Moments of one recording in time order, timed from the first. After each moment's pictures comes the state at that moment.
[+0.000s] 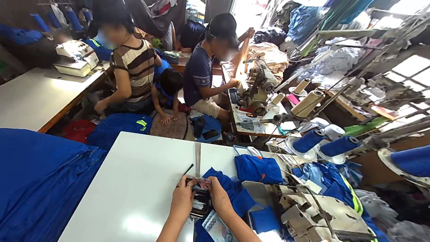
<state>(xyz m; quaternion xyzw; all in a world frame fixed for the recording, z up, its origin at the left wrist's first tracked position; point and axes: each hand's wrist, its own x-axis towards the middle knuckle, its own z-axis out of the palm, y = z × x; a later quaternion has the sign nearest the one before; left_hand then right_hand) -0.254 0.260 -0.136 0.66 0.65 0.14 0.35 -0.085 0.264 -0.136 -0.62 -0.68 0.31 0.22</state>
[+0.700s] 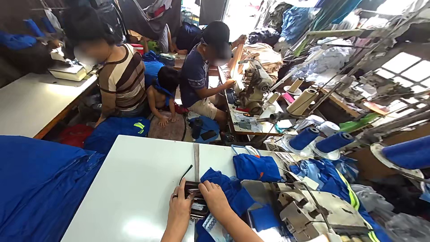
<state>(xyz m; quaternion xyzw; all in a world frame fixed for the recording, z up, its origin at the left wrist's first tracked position) -0.256 0.224 -0.165 0.72 0.63 0.24 0.16 -0.094 0.260 -0.140 -0.51 -0.85 0.06 0.11</state>
